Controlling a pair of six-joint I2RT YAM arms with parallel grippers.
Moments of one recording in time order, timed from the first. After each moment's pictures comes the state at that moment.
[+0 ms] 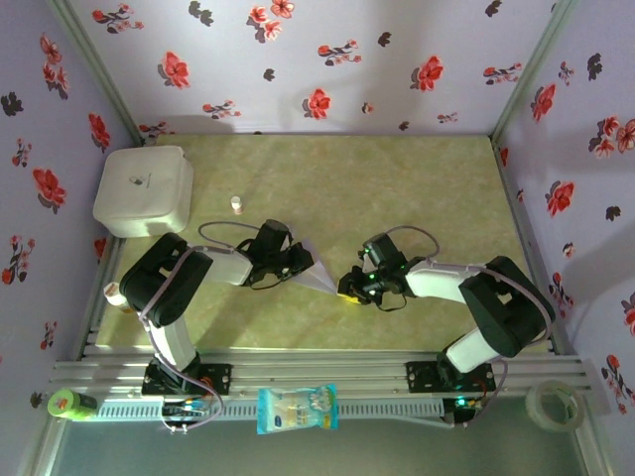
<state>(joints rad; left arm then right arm) -0.66 1.78 0.72 0.27 0.33 -1.01 0.63 1.52 0.57 -0.09 -0.53 0.95</state>
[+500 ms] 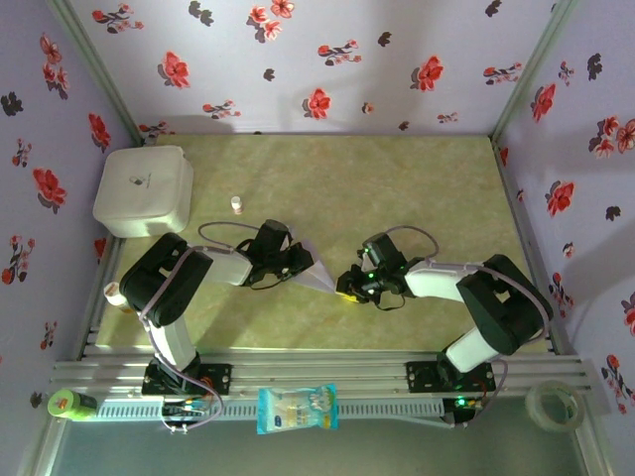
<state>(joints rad) -0.66 1.78 0.72 0.28 0.34 -1.02 0.63 1.53 0.57 -0.03 -0.54 0.97</state>
